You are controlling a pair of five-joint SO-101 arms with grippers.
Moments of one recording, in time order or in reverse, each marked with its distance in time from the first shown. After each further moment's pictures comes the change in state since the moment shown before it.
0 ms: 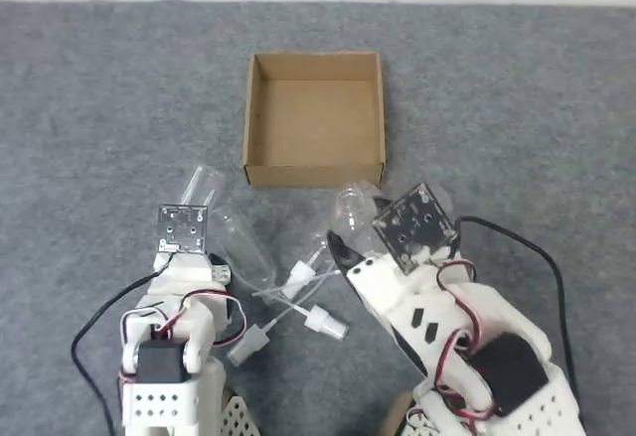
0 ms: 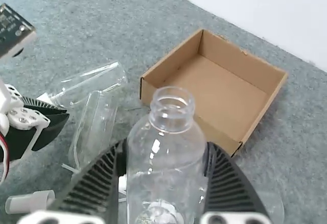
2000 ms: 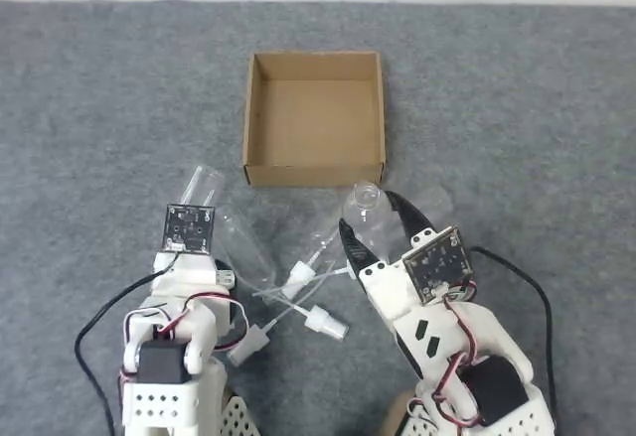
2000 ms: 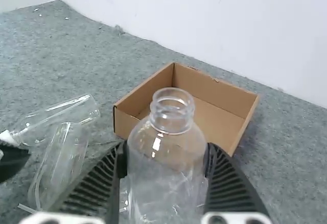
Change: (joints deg) left arm 1.7 0.0 -0.8 2.6 -0.1; right arm 5.3 -25.1 27.0 -15.6 0.0
